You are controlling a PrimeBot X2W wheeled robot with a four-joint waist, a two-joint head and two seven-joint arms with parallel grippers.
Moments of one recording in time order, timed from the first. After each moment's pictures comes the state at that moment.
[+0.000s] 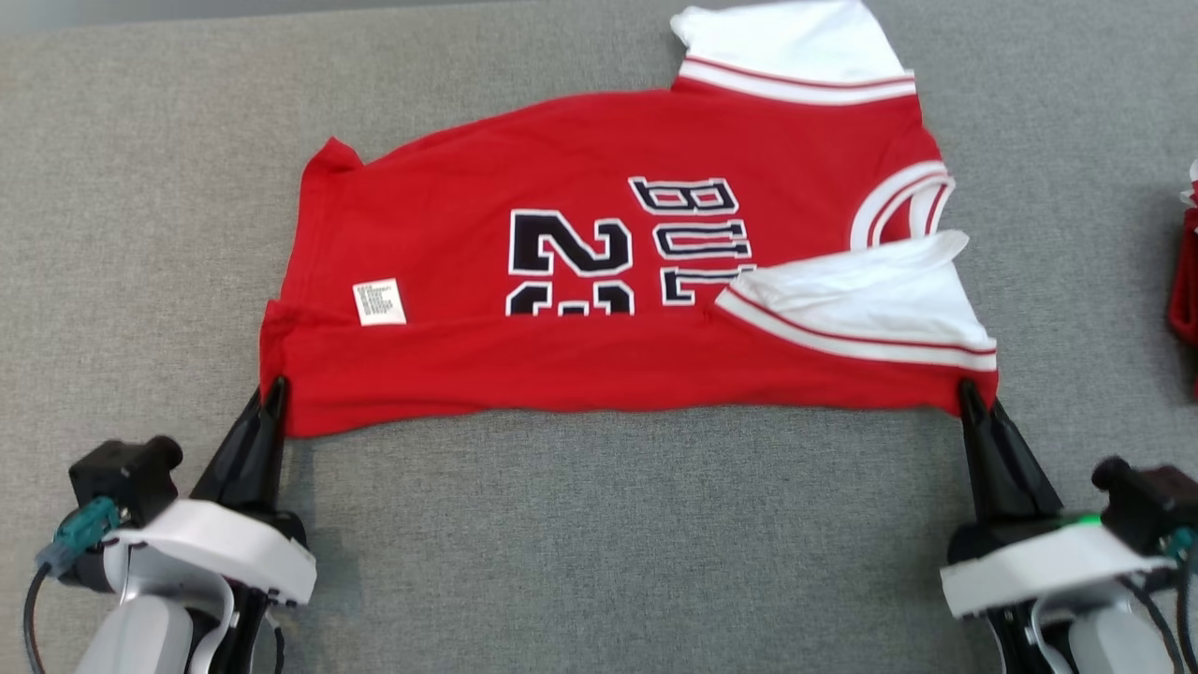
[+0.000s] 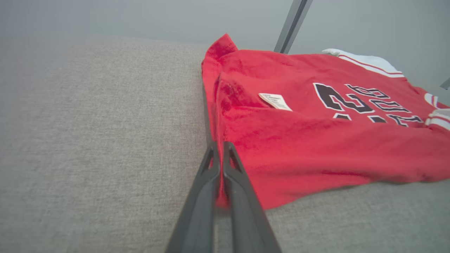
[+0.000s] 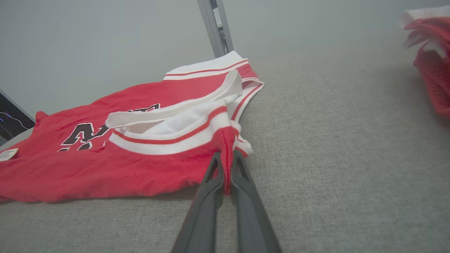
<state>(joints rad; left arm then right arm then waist) -0.20 0.28 -0.15 0.28 -0.50 -0.08 -0.13 -0.16 -0.12 0.10 0.25 0.41 0.13 -0.26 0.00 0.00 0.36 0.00</state>
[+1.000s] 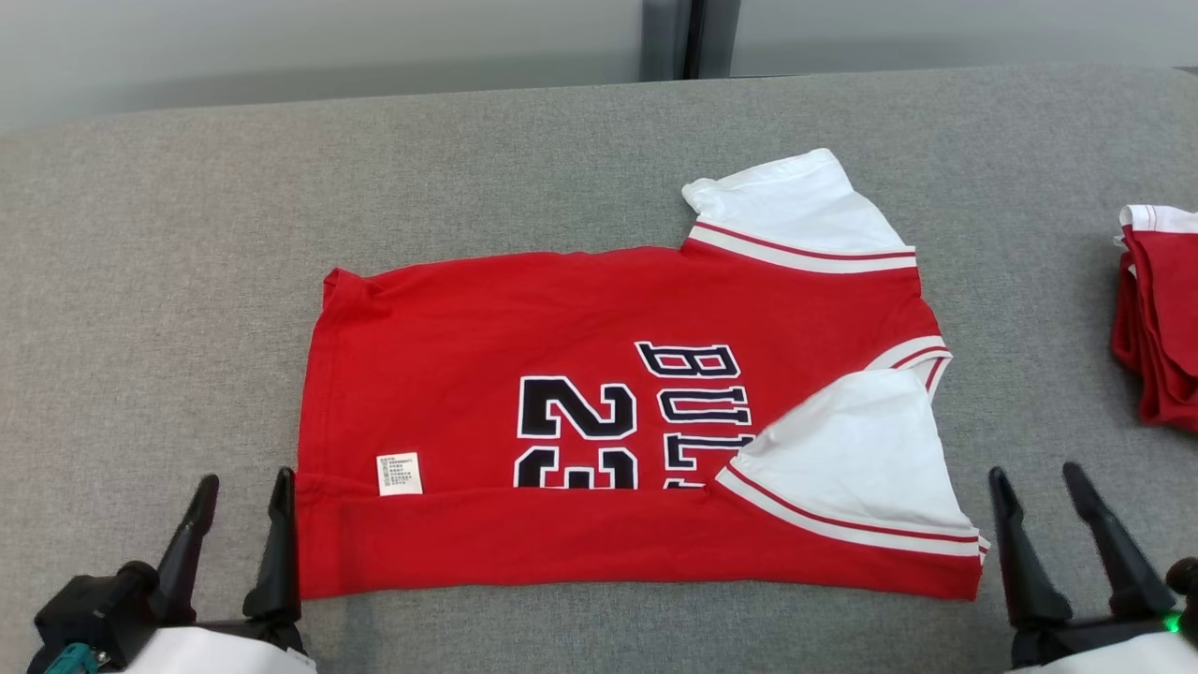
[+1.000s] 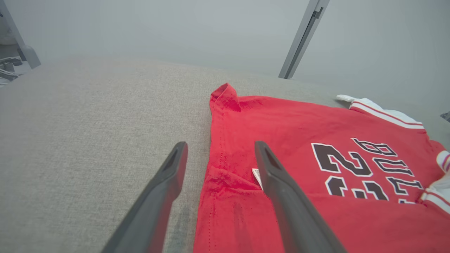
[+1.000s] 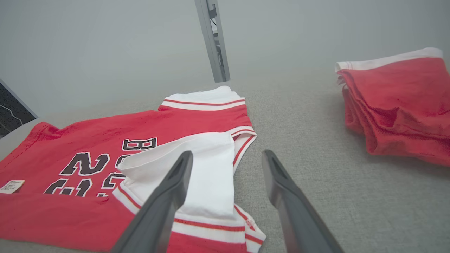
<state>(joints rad) 0.14 0.27 -0.11 -0.10 -0.50 0.11 -0.09 0.18 -0.08 -0.02 -0.14 0.30 0.13 -0.08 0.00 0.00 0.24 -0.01</state>
